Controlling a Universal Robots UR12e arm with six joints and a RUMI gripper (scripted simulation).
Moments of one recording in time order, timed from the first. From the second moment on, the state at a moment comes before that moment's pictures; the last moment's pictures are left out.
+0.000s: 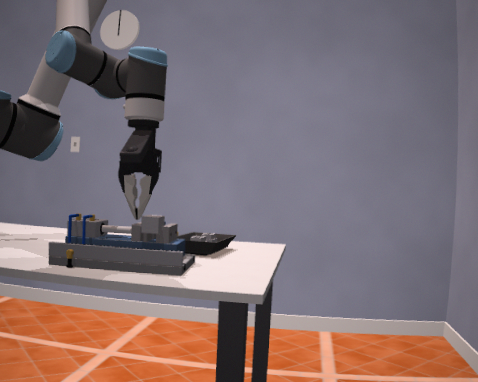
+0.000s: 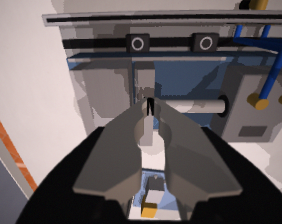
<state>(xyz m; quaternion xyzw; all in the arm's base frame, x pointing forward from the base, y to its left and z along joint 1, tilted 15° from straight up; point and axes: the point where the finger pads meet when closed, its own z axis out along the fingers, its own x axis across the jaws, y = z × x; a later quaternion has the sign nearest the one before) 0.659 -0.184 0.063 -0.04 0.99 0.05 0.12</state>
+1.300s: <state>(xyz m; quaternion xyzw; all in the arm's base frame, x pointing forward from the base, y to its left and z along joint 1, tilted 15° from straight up) 0.665 -0.183 0.064 -0.04 0.99 0.05 0.12</state>
